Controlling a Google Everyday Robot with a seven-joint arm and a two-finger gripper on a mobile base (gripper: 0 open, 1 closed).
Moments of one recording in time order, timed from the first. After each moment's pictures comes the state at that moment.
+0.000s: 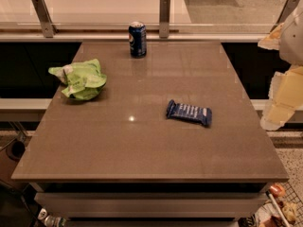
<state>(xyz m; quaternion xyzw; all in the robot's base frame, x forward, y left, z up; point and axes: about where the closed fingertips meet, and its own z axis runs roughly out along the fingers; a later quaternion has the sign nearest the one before) 0.438 -0.213 0.988 -0.60 0.78 -0.05 0.18</state>
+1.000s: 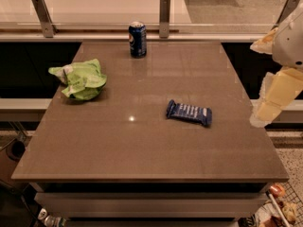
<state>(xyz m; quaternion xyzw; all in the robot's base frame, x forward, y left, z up) 0.454 -0.208 0.974 -0.60 0.78 -0.01 0.21</state>
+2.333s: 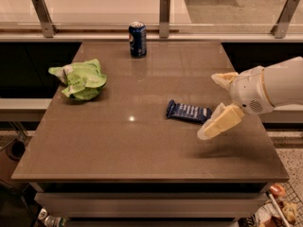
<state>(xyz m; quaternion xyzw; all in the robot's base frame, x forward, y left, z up) 0.503 -0.144 0.872 -0.54 0.74 0.16 0.38</state>
